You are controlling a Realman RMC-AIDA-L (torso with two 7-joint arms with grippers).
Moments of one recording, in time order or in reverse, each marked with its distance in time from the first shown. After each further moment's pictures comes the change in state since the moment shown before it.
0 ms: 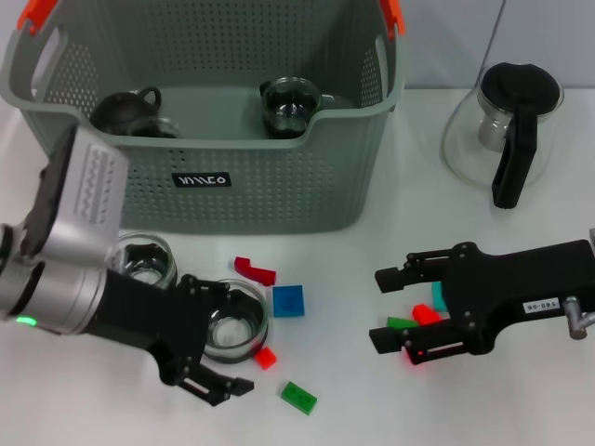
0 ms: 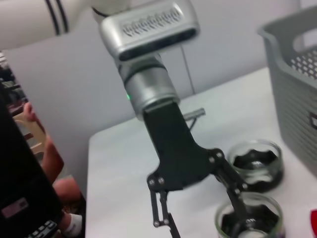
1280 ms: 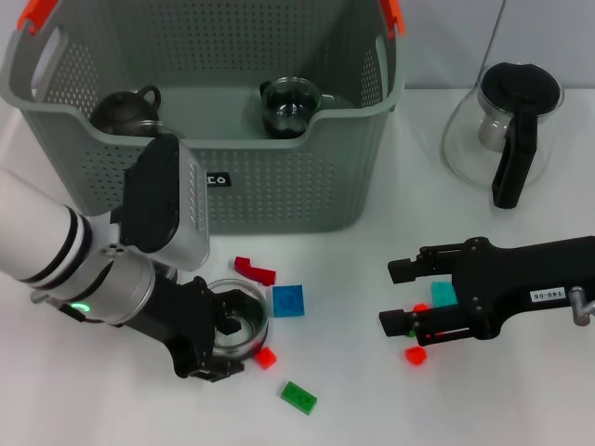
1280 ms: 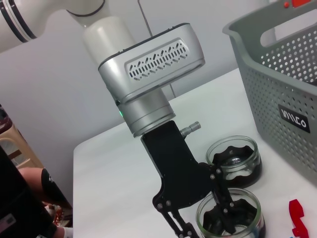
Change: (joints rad) left arm -0.029 -0.008 0.300 0.073 0.188 -0.189 -0.309; right arm 0.032 -0.005 0.081 0.095 -0.033 0.008 -0.006
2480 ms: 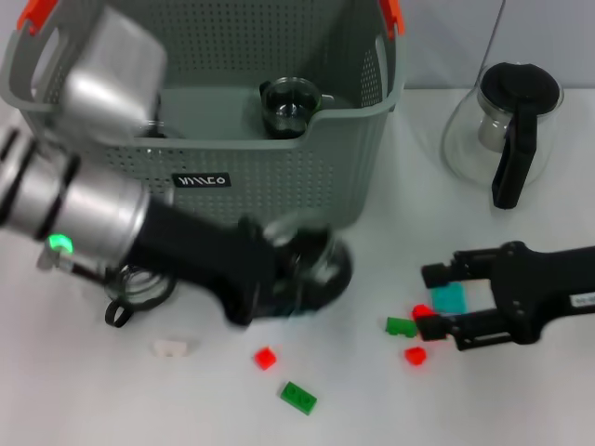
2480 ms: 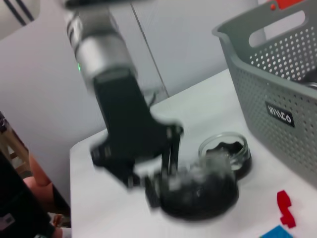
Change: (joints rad) left arm -0.083 0.007 -0.289 0.061 -0.384 0.351 -0.119; right arm -0.017 -0.037 0.046 0.003 -0.003 -0.056 0.005
